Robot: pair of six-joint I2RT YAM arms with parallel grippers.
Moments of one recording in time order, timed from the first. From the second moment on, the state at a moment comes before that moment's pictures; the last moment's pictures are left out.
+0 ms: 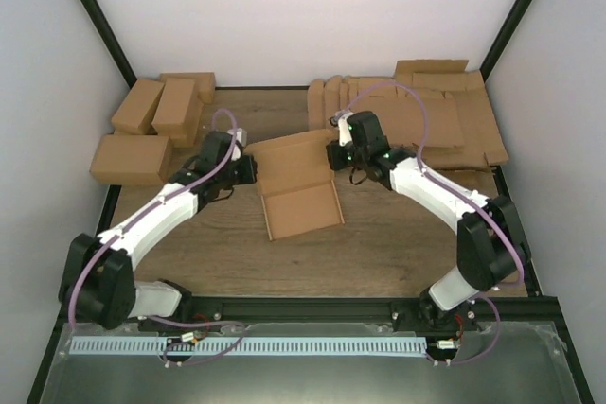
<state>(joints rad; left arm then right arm) -0.43 1.29 0.86 -0.32 0.10 -0.48 0.53 1.56 1.16 -0.28 -0.15 0.15</state>
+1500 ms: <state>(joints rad) -0.66 1.43 0.71 0.17 -0.24 -0.66 0.74 1.49 0.70 0.31 0.50 0.54</state>
